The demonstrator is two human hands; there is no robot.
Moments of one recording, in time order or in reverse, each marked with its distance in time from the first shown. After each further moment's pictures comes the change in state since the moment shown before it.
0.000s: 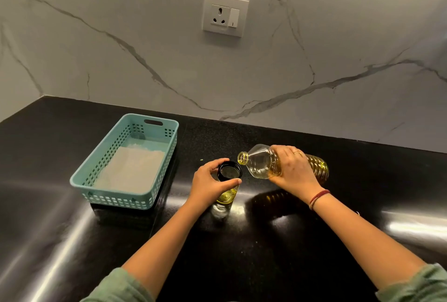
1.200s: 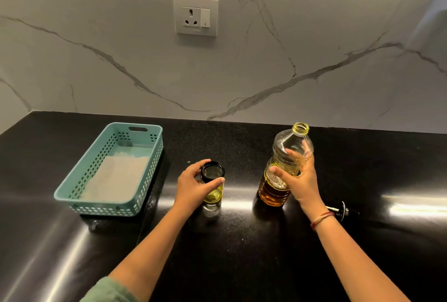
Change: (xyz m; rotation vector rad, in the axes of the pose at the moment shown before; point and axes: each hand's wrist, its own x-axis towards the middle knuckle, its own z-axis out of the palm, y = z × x) left_hand -0.005 0.011 0.008 0.054 0.049 -0.016; right_hand -0.053 0.014 -0.013 1.106 0.262 0.590
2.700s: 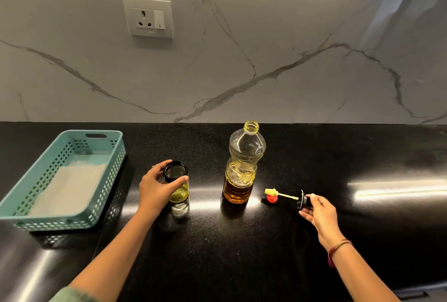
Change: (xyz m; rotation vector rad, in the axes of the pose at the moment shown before) left_hand 0.000 0.008 0.015 -0.046 0.095 -0.058; right_hand -0.045 0.090 -0.128 0.193 0.431 0.639
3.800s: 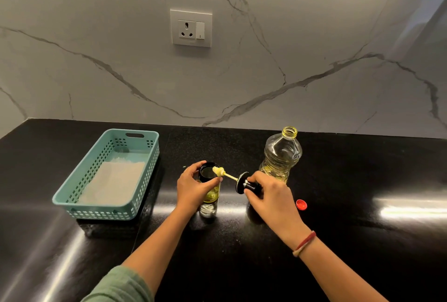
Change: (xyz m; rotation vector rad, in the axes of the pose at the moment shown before) left_hand 0.000 0.005 -0.002 0.015 0.005 0.009; right_hand -0.162 -0.066 0.146 -0.855 -0.352 -1.067
